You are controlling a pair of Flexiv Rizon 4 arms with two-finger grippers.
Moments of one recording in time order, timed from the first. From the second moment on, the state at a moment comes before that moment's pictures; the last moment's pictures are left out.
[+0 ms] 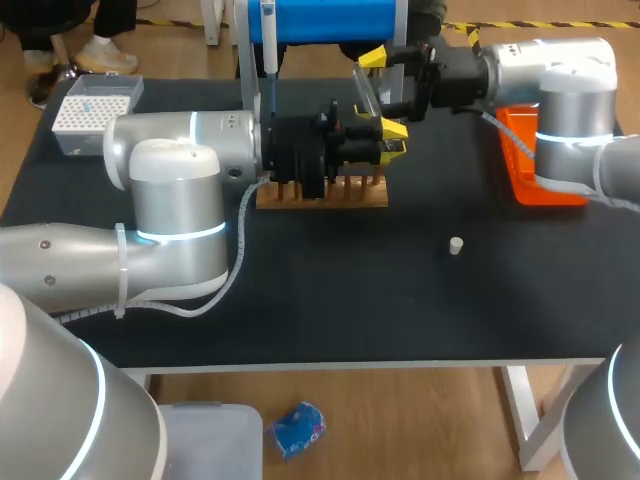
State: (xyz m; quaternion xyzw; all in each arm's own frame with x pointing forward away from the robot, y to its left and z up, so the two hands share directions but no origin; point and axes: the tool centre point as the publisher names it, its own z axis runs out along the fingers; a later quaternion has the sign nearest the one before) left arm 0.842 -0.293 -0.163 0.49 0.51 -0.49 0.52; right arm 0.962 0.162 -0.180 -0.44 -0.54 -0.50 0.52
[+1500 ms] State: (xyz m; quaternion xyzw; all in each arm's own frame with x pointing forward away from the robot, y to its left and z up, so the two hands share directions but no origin) left arm 0.844 -0.288 -0.163 0.48 0.51 -0.49 0.52; right arm 0.944 0.099 -0.209 -0.21 -0.73 -0.58 0.29
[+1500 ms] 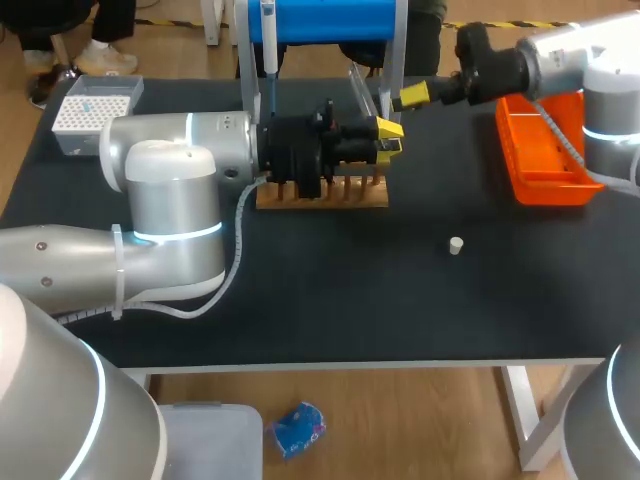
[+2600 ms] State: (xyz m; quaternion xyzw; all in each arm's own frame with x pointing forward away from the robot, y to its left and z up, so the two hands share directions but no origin) left arm 0.844 -0.288 -0.163 0.48 0.51 -0.49 0.52; right arm 0.943 0.053 -0.259 0.00 -0.81 -0.58 0.00
